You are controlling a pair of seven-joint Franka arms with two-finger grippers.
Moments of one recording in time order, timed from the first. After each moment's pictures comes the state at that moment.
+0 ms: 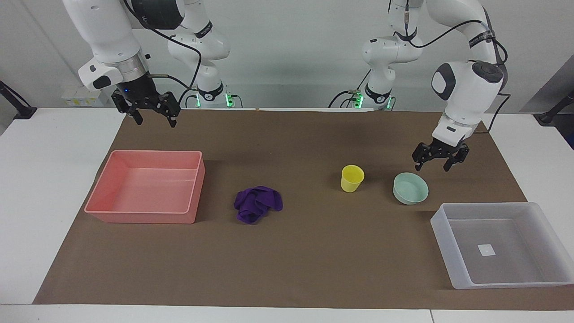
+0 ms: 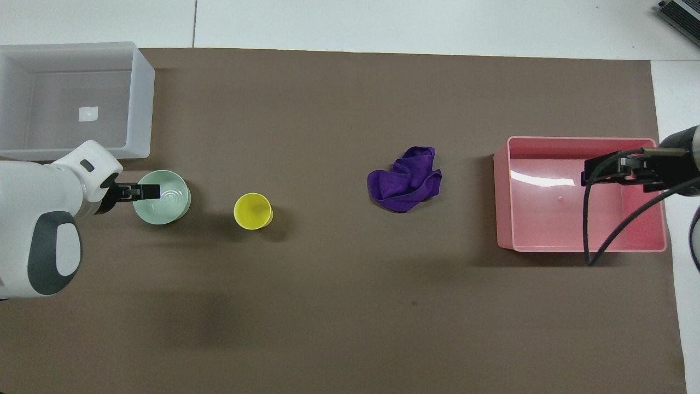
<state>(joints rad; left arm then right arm) 0.05 0.01 -0.08 -2.26 -0.03 2.47 0.03 0.03 -0.03 -0.02 -1.63 0.01 1.61 0.13</state>
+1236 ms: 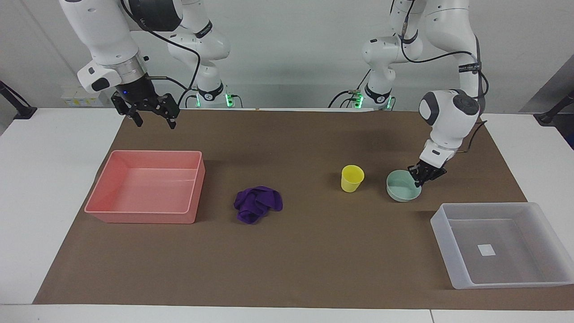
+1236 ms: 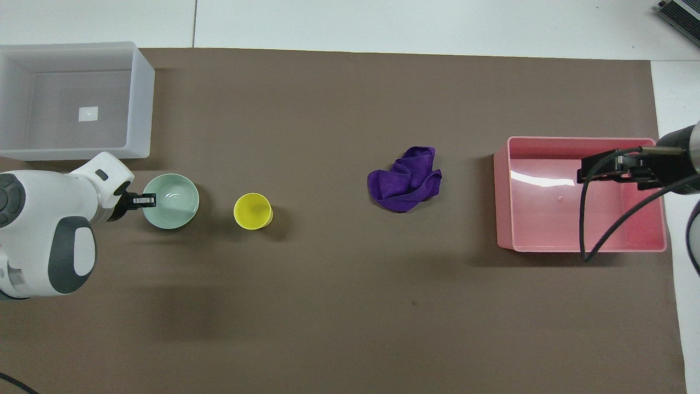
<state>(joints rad) 0.06 0.06 -0.08 -2.28 -0.03 2.50 0.01 0.02 -0.03 -0.01 -1.67 0.04 1.68 0.12</state>
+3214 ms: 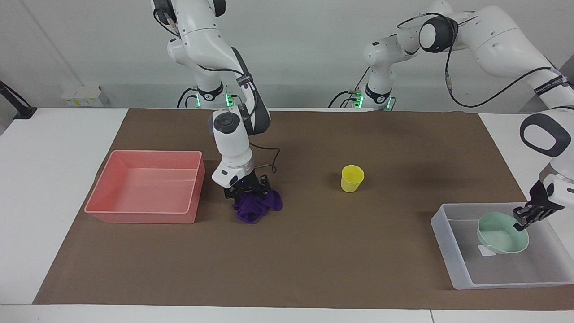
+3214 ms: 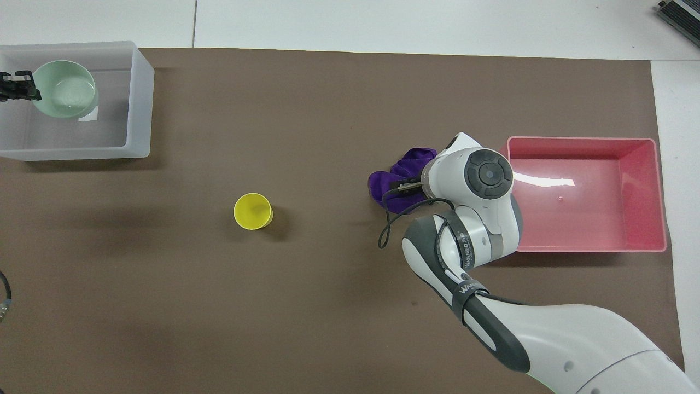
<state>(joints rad) 0.27 0.62 -0.08 -1.24 -0.03 2.08 0.06 0.35 0.37 0.00 -1.98 0.05 2.52 0.16</state>
